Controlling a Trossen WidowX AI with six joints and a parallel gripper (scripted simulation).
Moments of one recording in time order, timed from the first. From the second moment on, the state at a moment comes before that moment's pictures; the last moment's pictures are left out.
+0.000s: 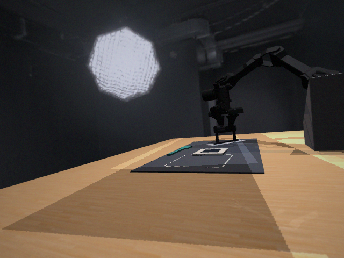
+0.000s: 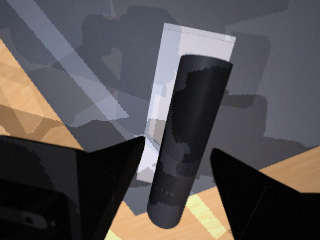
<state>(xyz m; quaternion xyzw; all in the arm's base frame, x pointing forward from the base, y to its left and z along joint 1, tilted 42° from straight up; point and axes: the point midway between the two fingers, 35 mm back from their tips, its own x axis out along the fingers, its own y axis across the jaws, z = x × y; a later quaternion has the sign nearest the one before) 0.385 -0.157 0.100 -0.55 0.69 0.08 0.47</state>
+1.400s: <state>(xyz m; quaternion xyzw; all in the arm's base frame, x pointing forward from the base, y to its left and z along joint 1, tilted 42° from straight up) 0.389 -0.137 0.118 -0.53 0.69 0.06 0.49</state>
